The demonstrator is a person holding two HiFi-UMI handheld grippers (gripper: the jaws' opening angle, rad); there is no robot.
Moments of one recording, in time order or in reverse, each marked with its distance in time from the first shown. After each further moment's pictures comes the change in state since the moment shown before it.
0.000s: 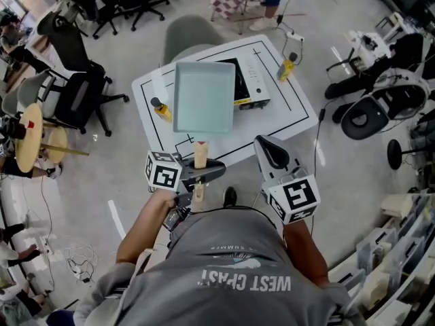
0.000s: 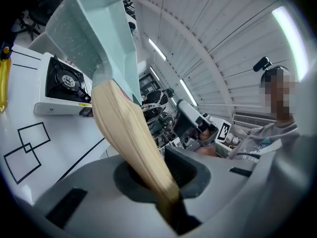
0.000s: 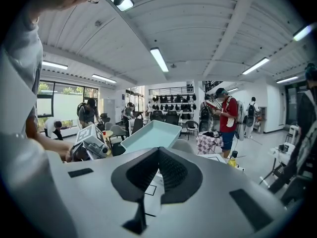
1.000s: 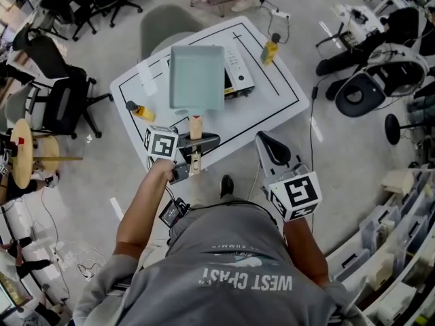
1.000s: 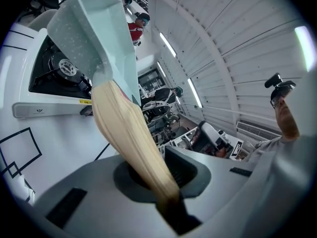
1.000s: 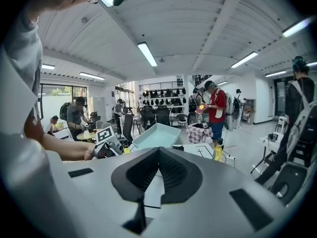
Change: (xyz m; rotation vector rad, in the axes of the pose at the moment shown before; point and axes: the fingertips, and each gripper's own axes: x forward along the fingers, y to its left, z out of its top) left arm 0.054 0.094 0.038 -0.093 0.056 -0.005; right arm -0.011 -0.057 -0.041 0.081 0.063 -0.094
